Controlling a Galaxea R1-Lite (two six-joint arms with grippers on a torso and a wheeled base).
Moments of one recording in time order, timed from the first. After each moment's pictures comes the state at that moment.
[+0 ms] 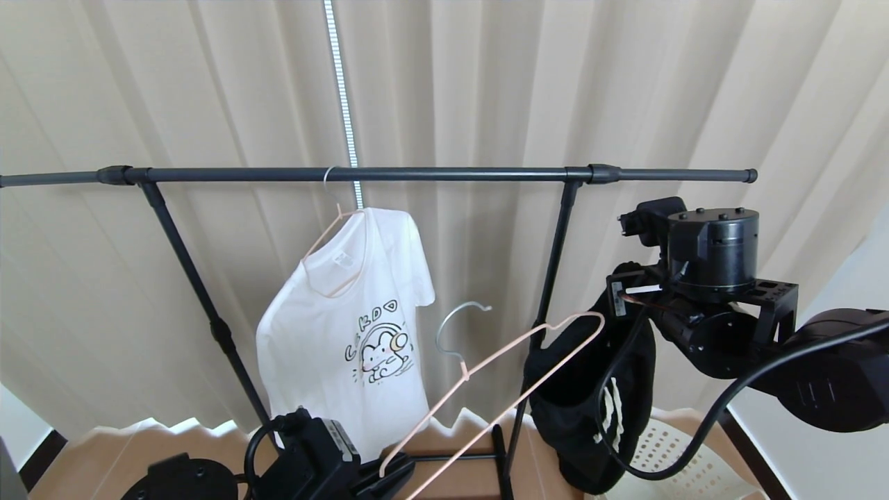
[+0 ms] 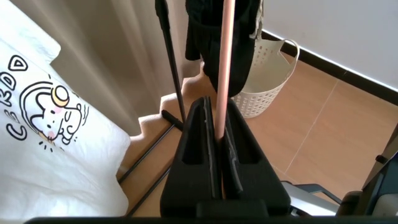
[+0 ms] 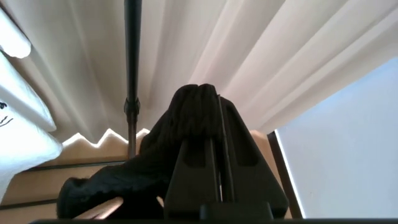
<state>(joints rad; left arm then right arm) -0.86 1.85 0.00 -1.55 0.02 0.09 0.50 1.77 -0.85 -0.54 -0.71 0.01</state>
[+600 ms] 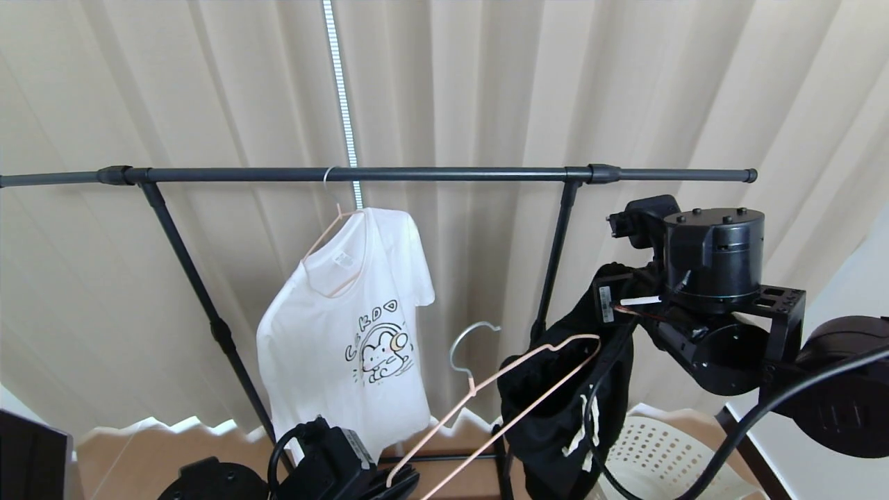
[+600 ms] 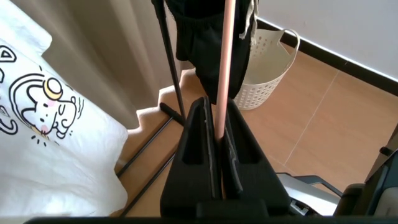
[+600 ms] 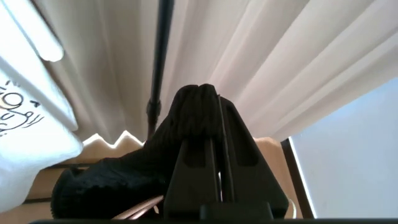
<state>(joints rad) -0.86 1.93 0.00 -1.57 0.03 0.09 0.59 1.73 -0.84 -0.52 -0.71 0.04</state>
